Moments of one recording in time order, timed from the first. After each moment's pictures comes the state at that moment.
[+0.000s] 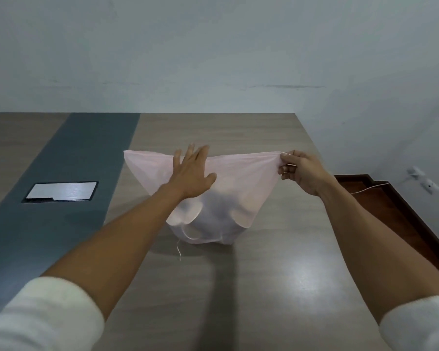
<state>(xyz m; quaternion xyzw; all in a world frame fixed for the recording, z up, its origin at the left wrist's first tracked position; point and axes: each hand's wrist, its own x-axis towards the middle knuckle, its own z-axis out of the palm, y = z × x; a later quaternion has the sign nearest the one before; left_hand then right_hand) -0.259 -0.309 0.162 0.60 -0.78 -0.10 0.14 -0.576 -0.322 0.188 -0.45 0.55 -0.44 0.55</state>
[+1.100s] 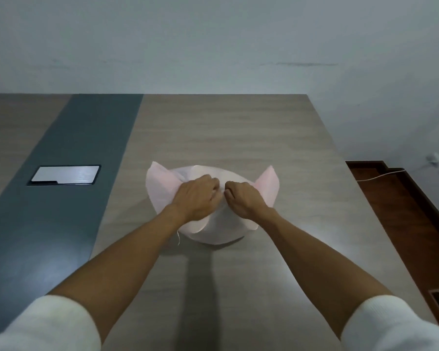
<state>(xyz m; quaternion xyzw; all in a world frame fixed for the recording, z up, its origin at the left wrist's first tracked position) -0.276 -0.257 0.105 0.56 -0.81 -0.12 0.13 -0.454 -0.286 0.067 -0.80 0.55 -0.13 0.20</state>
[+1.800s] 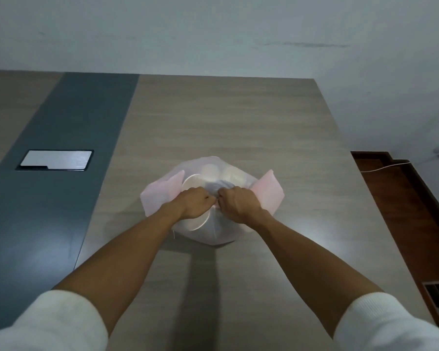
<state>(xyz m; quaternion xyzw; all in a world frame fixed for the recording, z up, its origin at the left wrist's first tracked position) -0.273 -0.269 0.056 0.62 -0.70 -0.37 0.01 -0.448 -0.282 0.034 -0.85 0.51 -0.01 0.14</state>
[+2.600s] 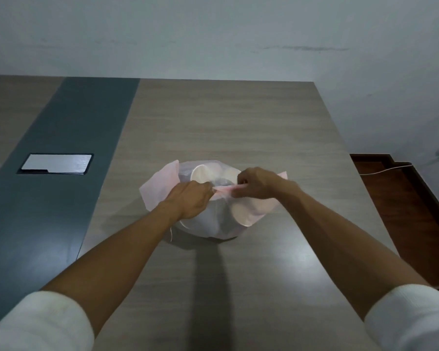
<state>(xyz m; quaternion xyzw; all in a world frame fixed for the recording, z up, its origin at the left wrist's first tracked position) -0.279 -0.275 0.079 0.57 -0.81 -0.15 0.00 -0.506 -0.337 0.097 -0.81 0.53 0.08 0.25</state>
